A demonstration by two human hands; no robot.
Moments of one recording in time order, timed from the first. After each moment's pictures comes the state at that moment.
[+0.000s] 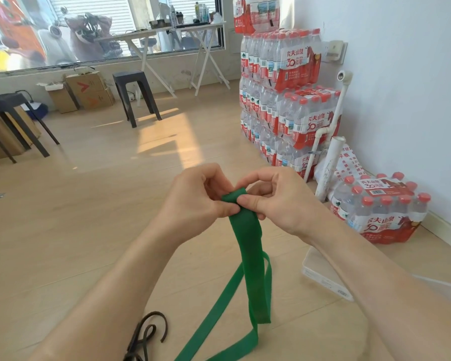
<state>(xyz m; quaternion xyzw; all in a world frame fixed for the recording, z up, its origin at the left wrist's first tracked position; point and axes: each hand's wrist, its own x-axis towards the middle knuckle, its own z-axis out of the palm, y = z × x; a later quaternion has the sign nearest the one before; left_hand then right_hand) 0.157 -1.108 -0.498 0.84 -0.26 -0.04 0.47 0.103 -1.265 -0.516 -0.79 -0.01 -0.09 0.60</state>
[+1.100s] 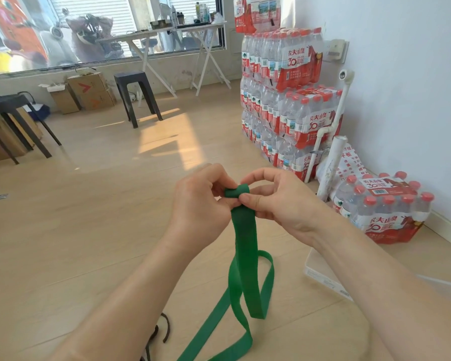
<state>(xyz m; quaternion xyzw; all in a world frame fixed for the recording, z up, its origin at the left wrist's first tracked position) 0.154 -1.120 -0.519 0.83 -0.27 0.15 0.46 0.109 -1.266 -0.520 -0.70 0.06 -0.02 0.71</state>
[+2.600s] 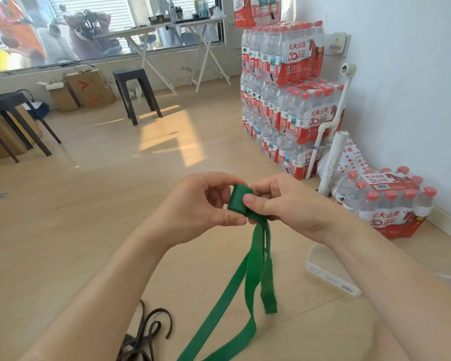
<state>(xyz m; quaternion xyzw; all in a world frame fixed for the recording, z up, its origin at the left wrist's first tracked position) 0.158 -1.094 -0.501 0.82 -0.35 -0.11 0.44 0.105 -1.275 -0.524 -0.77 -0.03 0.05 0.63</state>
